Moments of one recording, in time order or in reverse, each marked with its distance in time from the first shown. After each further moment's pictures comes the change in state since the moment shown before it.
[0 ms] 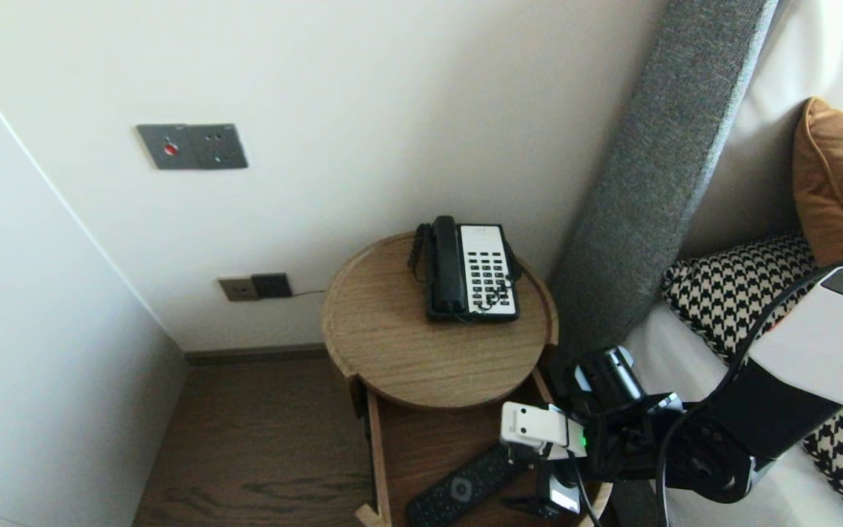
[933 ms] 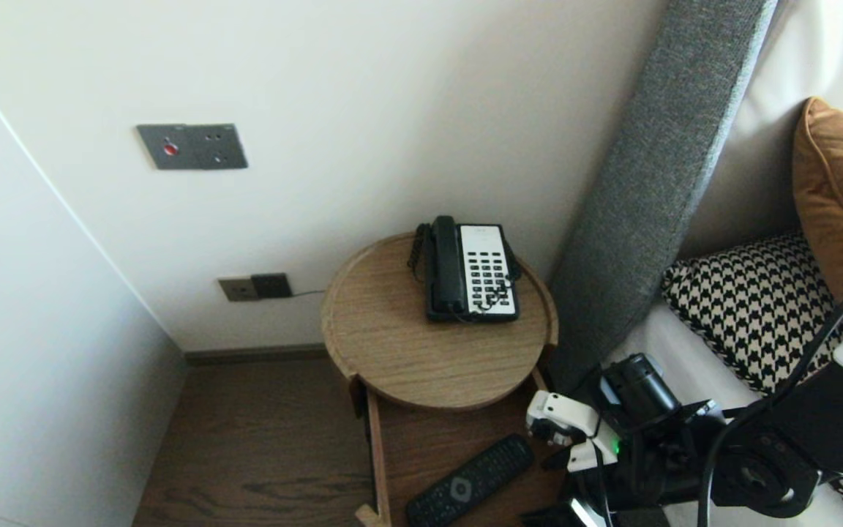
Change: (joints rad) left arm 0.000 0.000 0.000 0.000 0.000 0.000; right arm 0.003 -0.141 0.061 0.201 -0.008 0.445
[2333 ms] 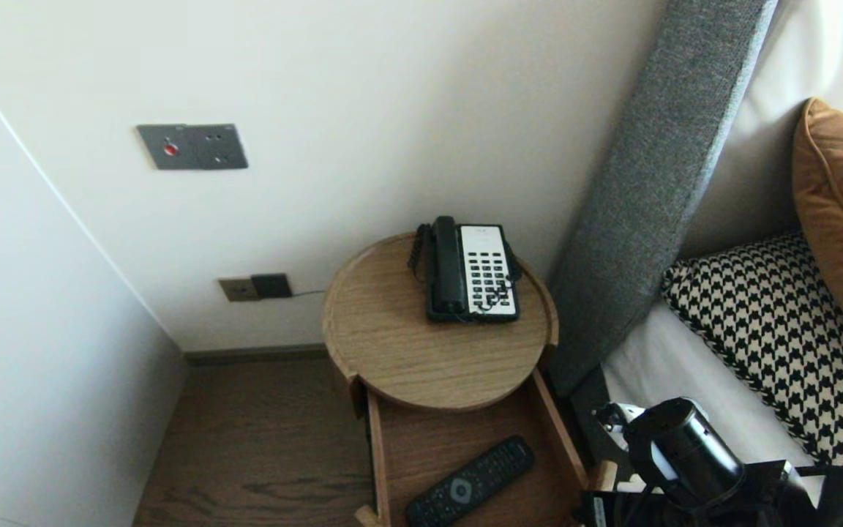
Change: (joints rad) left arm 0.000 0.000 0.000 0.000 0.000 0.000; right arm 0.174 -0.221 0.186 0.003 -0.393 0.998
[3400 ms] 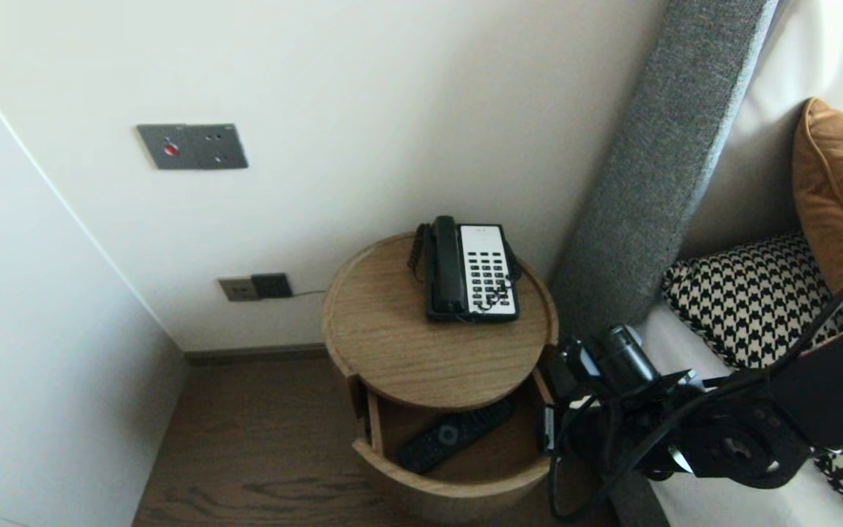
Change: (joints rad) left arm 0.000 0.000 0.000 0.000 0.000 0.000; right arm -0.114 0.191 -0.323 0.090 0.011 -0.009
